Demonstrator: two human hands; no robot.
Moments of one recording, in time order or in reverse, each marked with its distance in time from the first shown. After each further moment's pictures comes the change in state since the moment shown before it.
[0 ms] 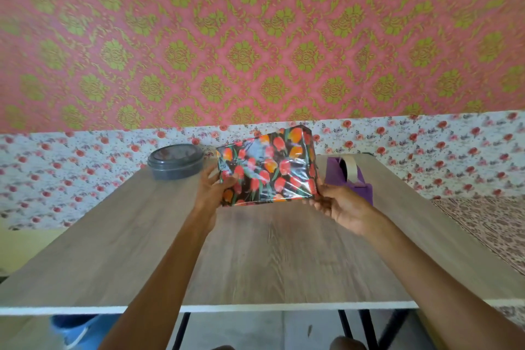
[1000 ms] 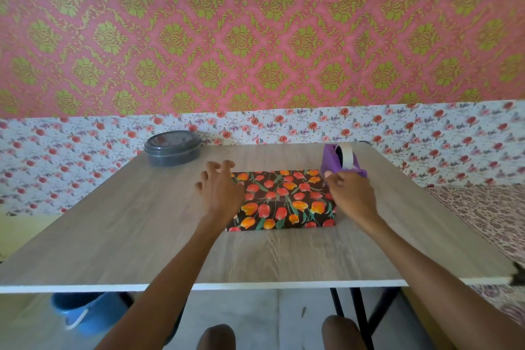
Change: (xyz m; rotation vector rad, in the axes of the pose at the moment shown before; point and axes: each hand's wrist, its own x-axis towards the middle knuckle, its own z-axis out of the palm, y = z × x) left_hand -0.043 -0.004 0.032 1.182 0.223 0.229; right_hand -0.019 0.014 -0.014 -1.179 0.590 -0.388
